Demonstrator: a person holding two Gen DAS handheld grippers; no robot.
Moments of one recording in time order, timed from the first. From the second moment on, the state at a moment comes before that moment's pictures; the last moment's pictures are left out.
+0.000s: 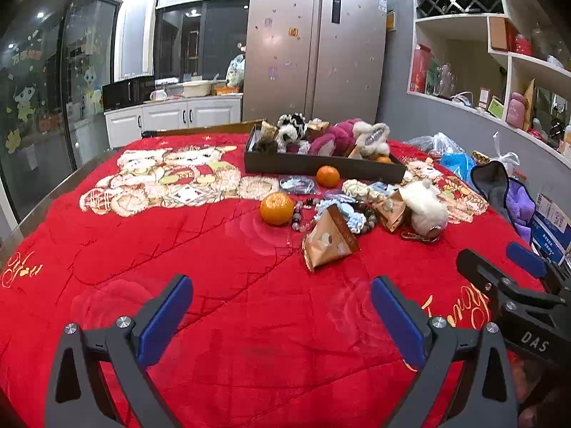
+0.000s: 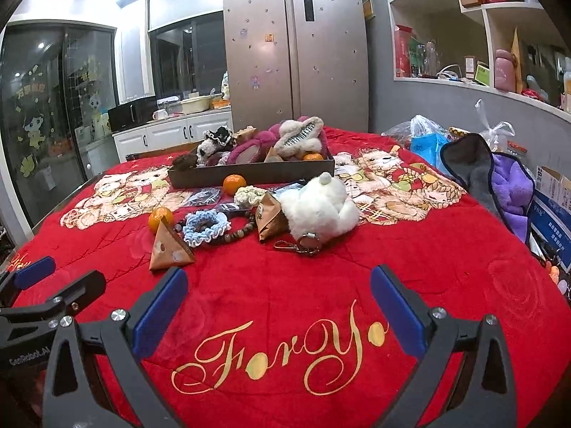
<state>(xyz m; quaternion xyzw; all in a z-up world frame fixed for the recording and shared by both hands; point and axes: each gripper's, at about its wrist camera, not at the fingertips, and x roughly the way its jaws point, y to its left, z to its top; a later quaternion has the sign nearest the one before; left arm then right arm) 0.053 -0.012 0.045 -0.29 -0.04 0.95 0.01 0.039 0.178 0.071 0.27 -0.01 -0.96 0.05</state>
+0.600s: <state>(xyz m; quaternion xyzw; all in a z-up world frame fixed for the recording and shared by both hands) 0.050 -0.013 0.042 -0.31 -0.04 0.95 0.02 0.034 0.178 0.067 0.30 -0.02 -0.95 0.06</state>
